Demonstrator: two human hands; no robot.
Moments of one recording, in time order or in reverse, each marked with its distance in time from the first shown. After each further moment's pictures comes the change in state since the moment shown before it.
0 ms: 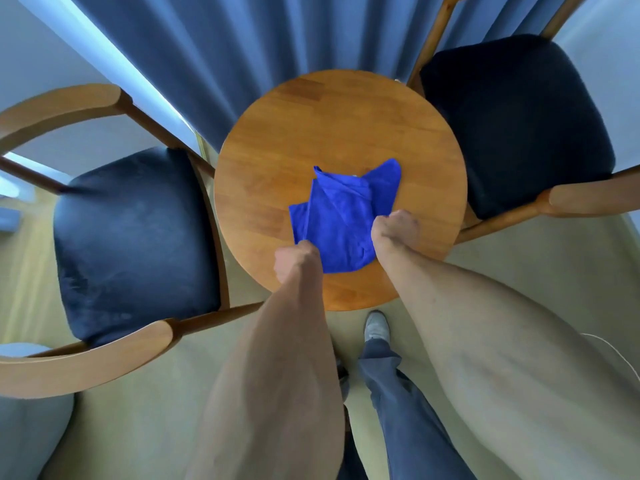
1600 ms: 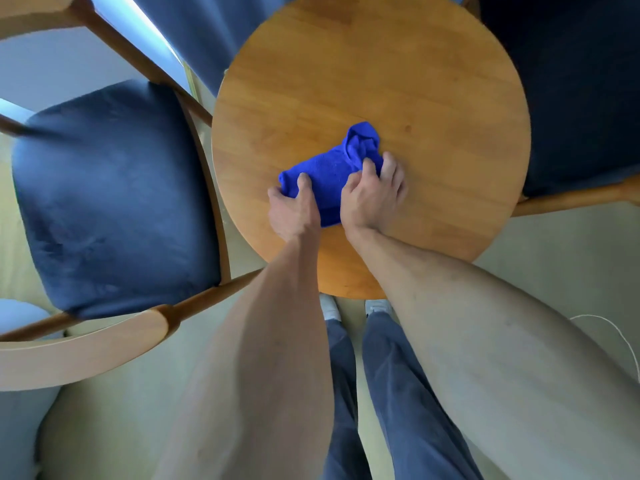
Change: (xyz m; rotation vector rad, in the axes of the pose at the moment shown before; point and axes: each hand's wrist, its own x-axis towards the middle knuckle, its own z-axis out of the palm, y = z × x) left_hand 0.102 0.010 0.023 -0.229 0.075 0.243; right_hand -0.012 -0.019 0.121 -0.239 0.348 -0.585
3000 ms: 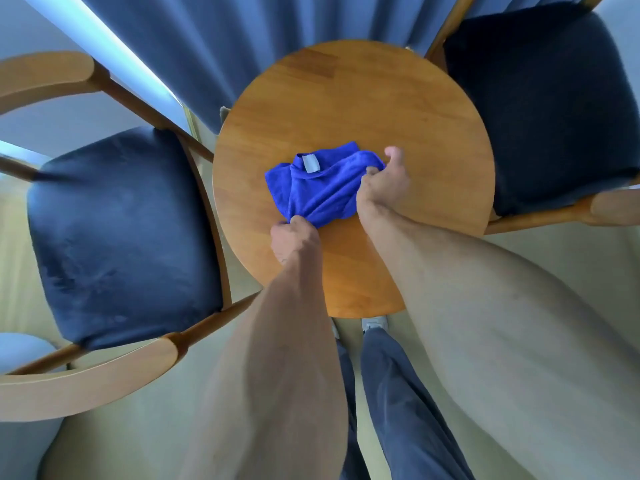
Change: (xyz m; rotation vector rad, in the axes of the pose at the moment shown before) left_hand -0.029 0.041 -0.010 0.011 0.003 -0.246; right_hand 0.076 -0.024 -0.068 0.432 -0.098 0.429
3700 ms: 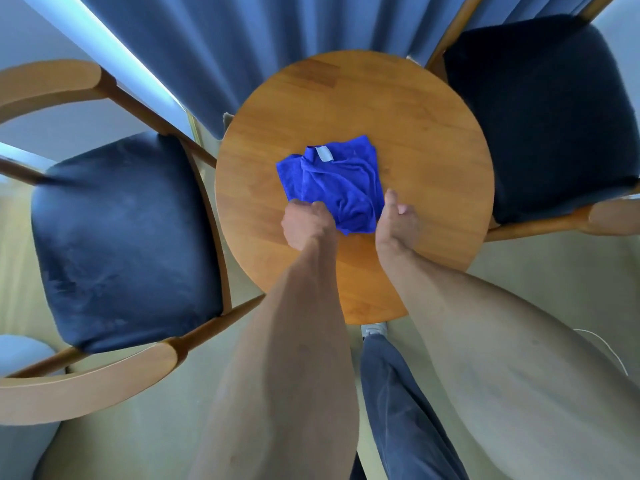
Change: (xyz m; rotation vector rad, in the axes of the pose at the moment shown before) left_hand -0.025 0.036 0.009 0.243 -0.104 0.210; right_hand -0.011 0.050 -0.016 0.174 -0.108 0.354
